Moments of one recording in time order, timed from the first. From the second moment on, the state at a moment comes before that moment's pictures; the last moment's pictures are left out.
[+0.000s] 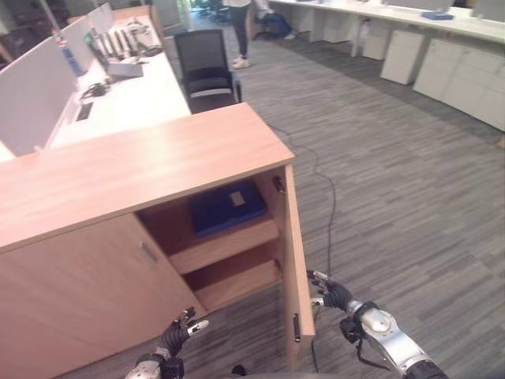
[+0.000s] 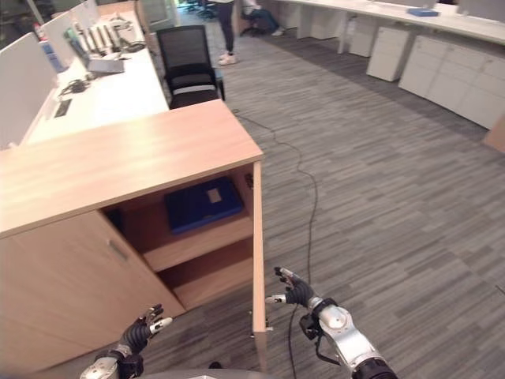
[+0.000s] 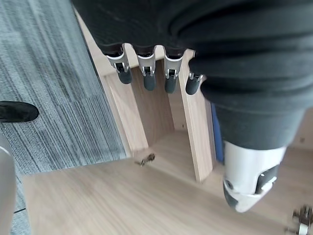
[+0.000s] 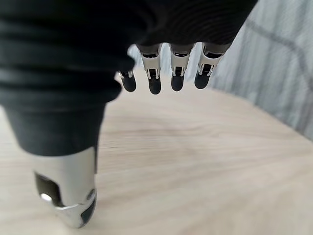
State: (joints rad) left arm 0.22 0.29 -0.12 0.62 -0.37 -0.09 -0.17; right arm -0.02 -0.42 0.40 0.43 0.12 -0.01 0.19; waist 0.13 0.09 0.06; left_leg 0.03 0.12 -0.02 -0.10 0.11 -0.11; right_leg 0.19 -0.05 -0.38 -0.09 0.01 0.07
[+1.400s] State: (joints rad) left arm 0.18 0.49 -0.25 0.46 -0.37 -0.07 -0.27; right arm -0.40 -0.47 0.12 1.26 0.45 0.09 0.04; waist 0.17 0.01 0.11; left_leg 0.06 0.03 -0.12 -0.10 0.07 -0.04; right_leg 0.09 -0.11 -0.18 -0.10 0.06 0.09
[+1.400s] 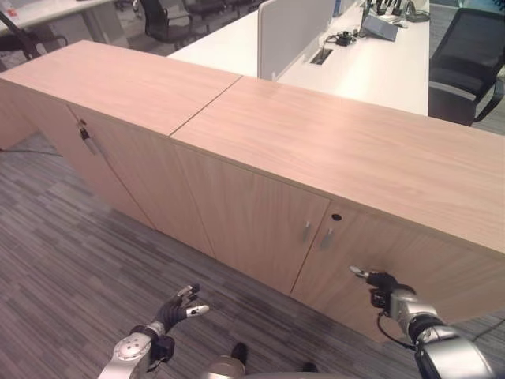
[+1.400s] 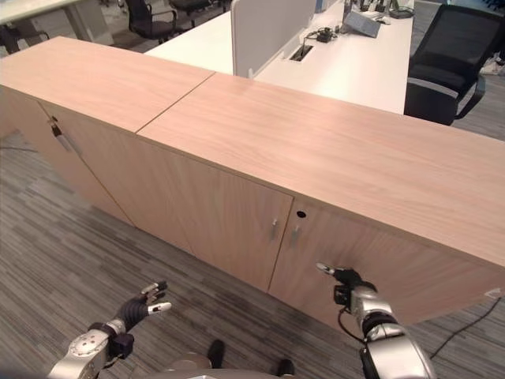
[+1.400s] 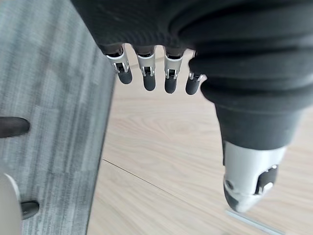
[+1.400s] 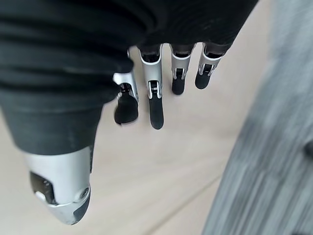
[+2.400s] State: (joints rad) left arm 0.23 0.32 -0.15 0.59 -0.36 -0.08 -0.20; right arm 0.18 -0.31 0.15 0.75 0.19 -0.04 0.12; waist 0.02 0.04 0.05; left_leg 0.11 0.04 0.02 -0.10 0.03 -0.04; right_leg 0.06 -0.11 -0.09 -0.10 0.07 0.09
